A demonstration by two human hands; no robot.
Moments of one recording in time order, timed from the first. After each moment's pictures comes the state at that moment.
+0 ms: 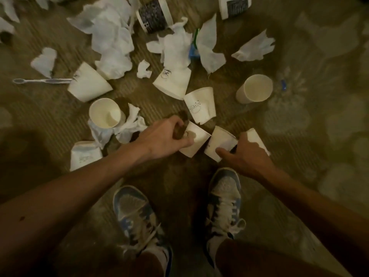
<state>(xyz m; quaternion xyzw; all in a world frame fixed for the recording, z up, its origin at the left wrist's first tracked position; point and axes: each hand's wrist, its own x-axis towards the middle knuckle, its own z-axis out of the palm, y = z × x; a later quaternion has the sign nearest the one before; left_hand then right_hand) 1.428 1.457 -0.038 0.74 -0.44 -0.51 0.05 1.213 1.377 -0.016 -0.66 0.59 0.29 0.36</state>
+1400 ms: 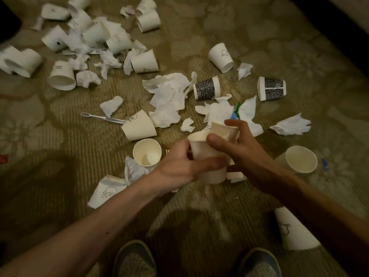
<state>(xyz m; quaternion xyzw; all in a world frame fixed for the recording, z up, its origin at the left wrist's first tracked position) 1.461 1.478 -0.019 0.60 -0.26 -0.53 0.54 1.343 1.355 0.004 -0.61 0.39 -0.03 0.69</state>
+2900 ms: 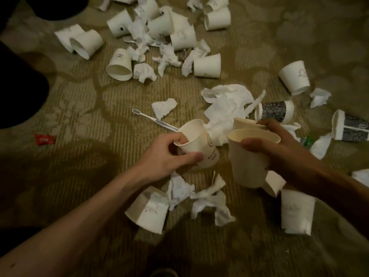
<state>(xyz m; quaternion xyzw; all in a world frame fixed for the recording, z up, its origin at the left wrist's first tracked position) 1.615 1.551 -0.057 0.75 -0.26 -0.37 0.49 1.473 1.339 -0.002 -0.68 0.33 0.05 0.65</state>
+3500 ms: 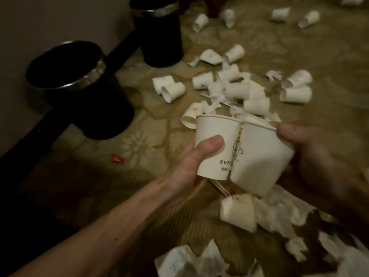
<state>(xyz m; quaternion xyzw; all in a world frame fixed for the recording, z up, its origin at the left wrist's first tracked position) 1.684 1.560 0.046 0.54 -0.04 -0.34 0.77 1.648 1.359 0.073 -0.56 0.10 0.15 0.81</state>
